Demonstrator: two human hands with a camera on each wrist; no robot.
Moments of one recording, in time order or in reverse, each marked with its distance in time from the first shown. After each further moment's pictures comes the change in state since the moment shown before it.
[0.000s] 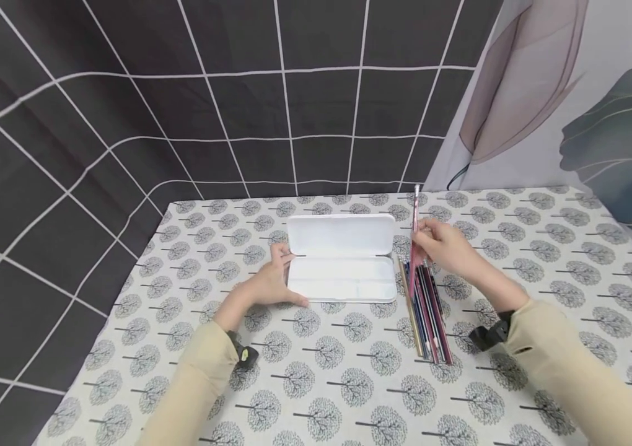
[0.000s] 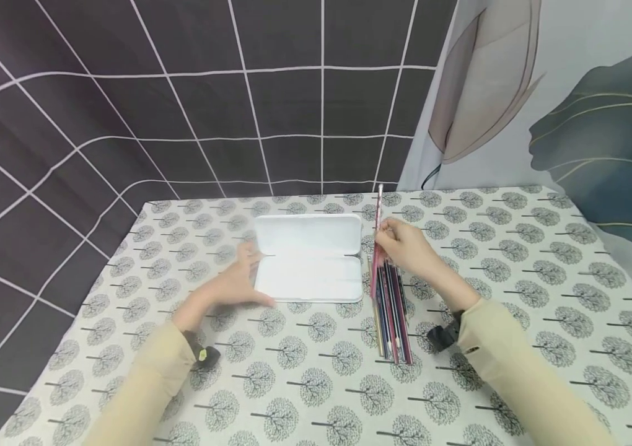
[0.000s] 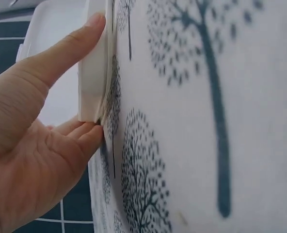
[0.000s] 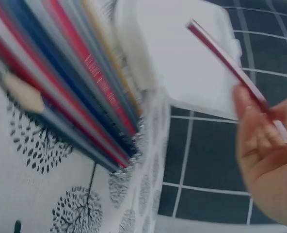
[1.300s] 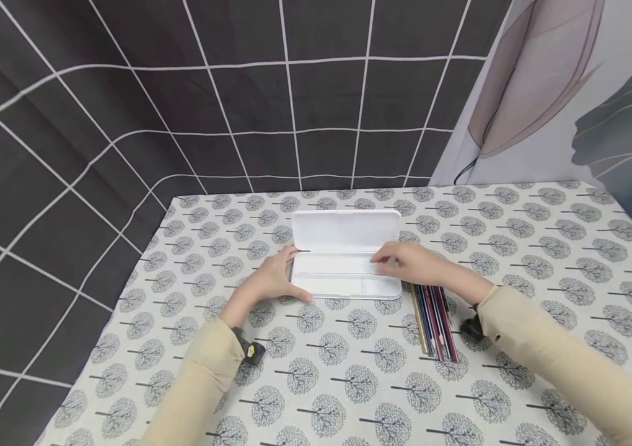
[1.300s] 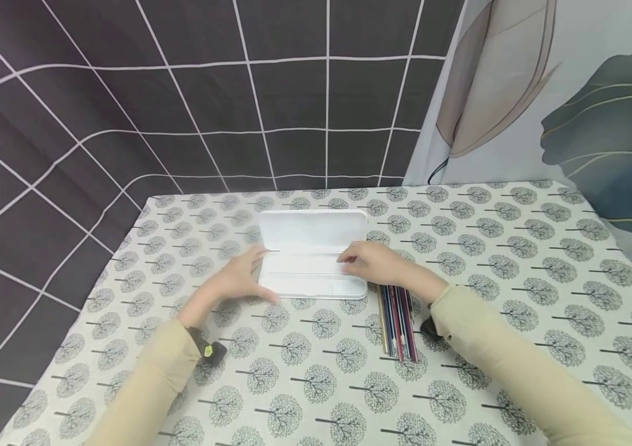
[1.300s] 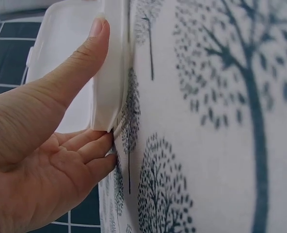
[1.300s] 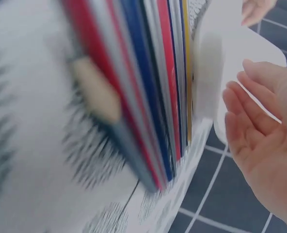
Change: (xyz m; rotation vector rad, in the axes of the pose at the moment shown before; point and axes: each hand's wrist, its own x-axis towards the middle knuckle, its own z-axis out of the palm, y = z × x) left_hand 0.001 0.002 -0.001 0.001 0.039 -0.084; right_hand 0.021 0.008 0.050 -0.268 -0.249 -0.416
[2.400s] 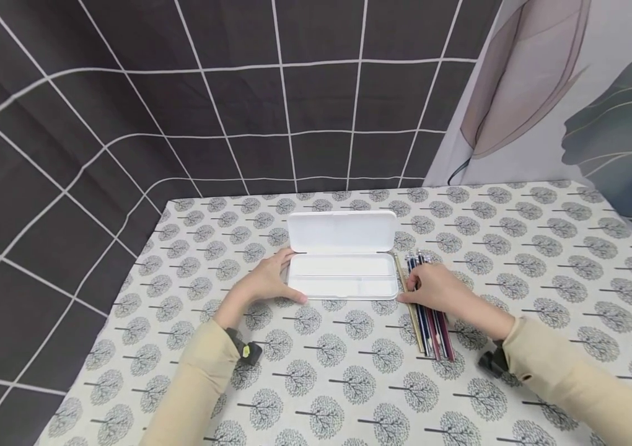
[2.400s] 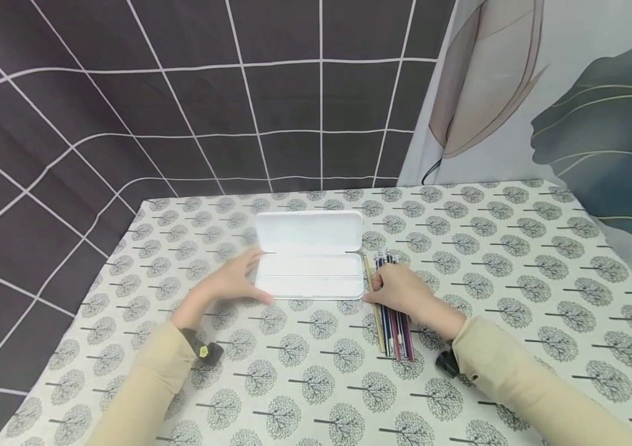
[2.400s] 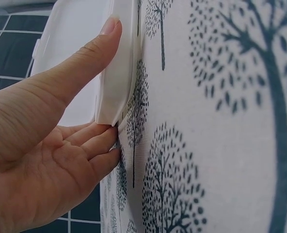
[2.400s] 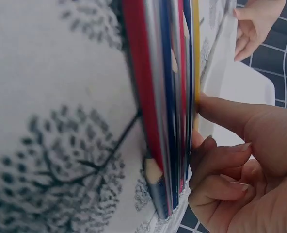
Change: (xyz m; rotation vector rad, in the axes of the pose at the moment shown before) left_hand 0.001 -0.002 -0.002 -0.093 -0.057 0.020; right_hand -0.052 -0.018 0.007 0.049 0.031 0.478
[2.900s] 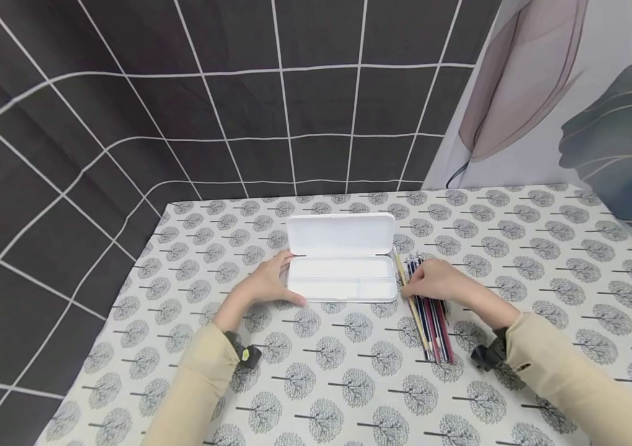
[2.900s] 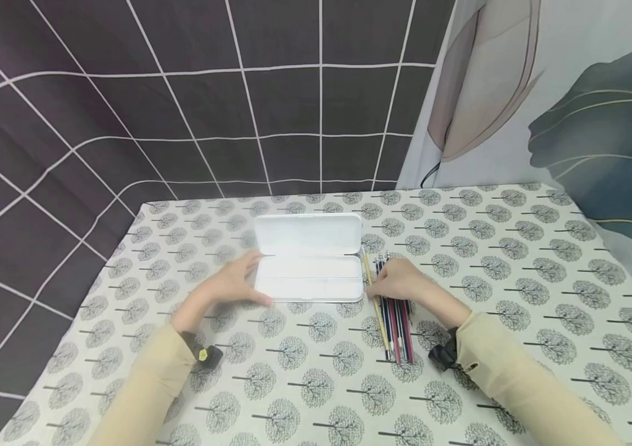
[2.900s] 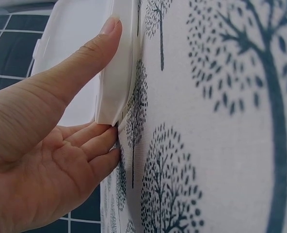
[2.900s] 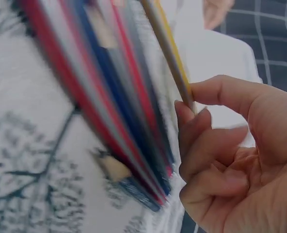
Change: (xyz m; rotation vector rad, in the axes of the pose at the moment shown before) left_hand -0.002 0.002 0.000 0.034 0.020 -0.025; right_hand 0.009 -0.001 -0.021 0.125 -0.170 0.146
